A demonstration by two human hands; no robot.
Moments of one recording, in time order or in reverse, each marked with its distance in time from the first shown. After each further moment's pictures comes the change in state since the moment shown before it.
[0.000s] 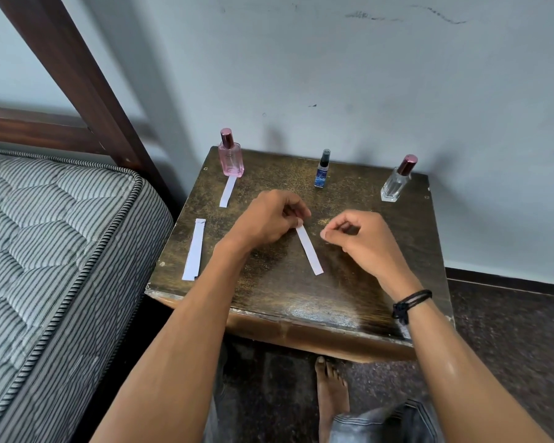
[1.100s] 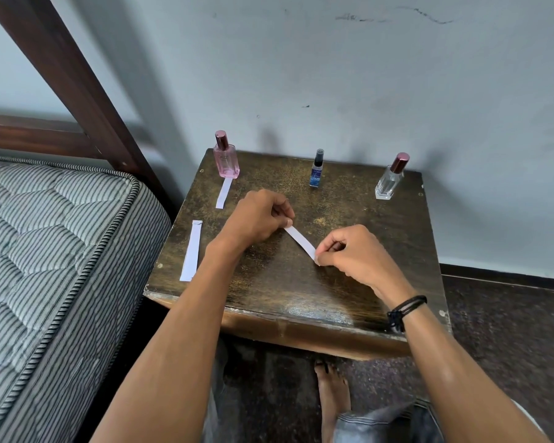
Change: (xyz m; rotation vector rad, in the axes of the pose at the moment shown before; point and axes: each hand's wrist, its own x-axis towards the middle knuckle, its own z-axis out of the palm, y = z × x) left_hand -0.003 -0.001 -0.005 0.099 0.028 -0.103; right_hand -0.014 -0.002 0.004 -0.154 -0.170 0.146
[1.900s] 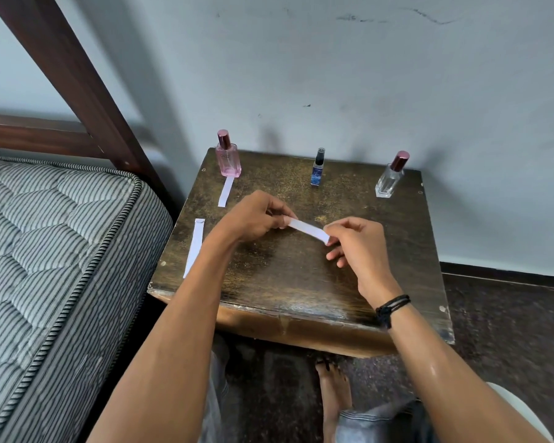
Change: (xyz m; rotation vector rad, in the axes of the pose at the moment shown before) left_hand -0.005 -0.004 -0.011 -0.193 -0.175 -0.048; right_hand -0.002 -0.007 0.015 0.581 0.313 0.164
